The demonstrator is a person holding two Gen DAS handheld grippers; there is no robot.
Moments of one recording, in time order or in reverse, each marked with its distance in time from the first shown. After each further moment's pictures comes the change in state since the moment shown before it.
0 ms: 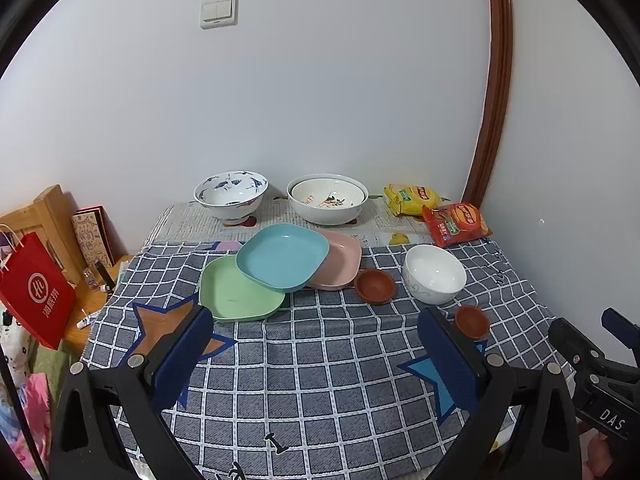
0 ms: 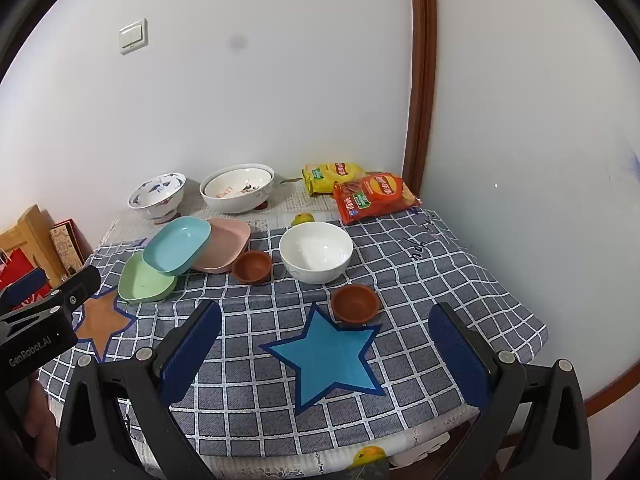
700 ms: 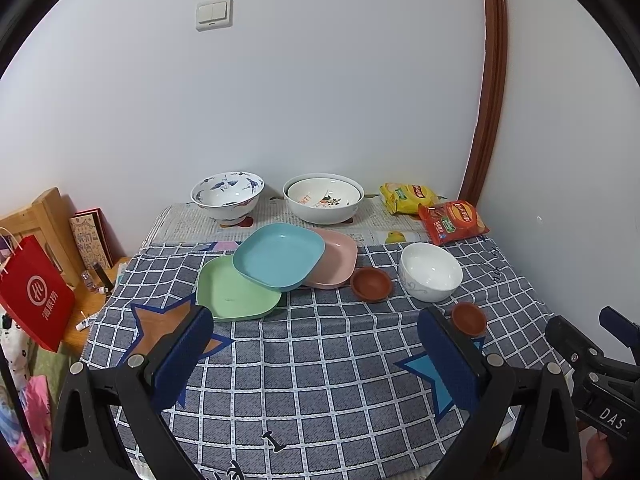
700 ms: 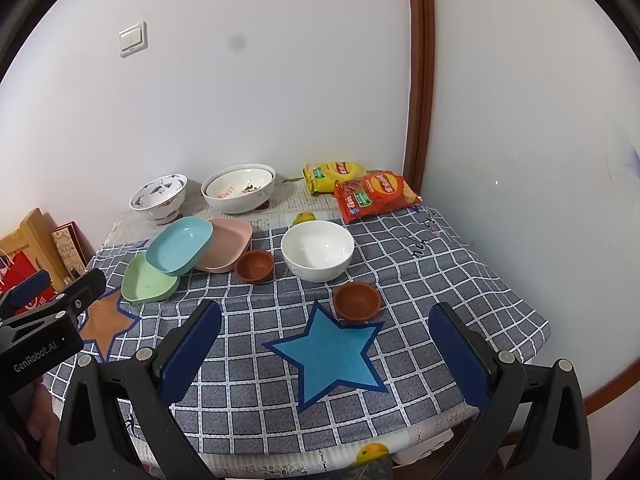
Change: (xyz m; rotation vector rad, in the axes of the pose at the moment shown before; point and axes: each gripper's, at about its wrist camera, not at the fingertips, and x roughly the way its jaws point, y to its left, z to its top) left arm -0.002 -0.006 -0.004 0.013 -0.002 -0.003; right arm -0.003 -0.002 -0.004 0.014 -0.001 0.009
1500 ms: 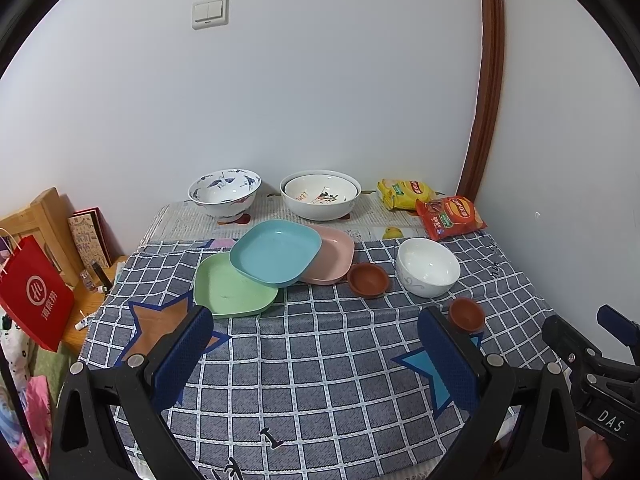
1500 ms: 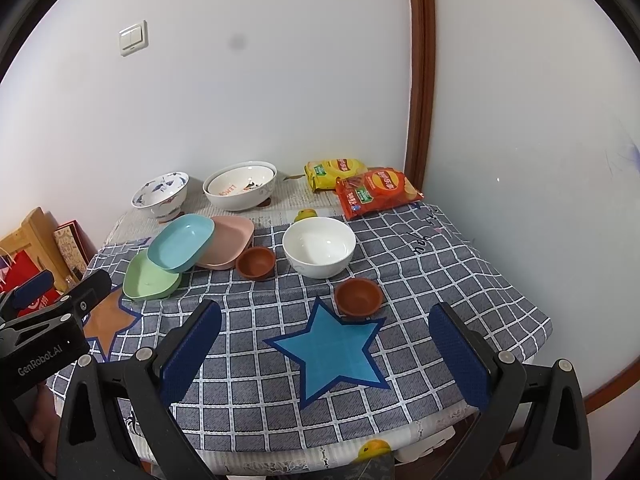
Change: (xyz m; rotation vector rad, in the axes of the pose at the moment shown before) left arm -0.003 -0.006 -0.007 0.002 0.001 -0.001; right arm -0.001 0.001 -0.004 0.003 0.008 0.002
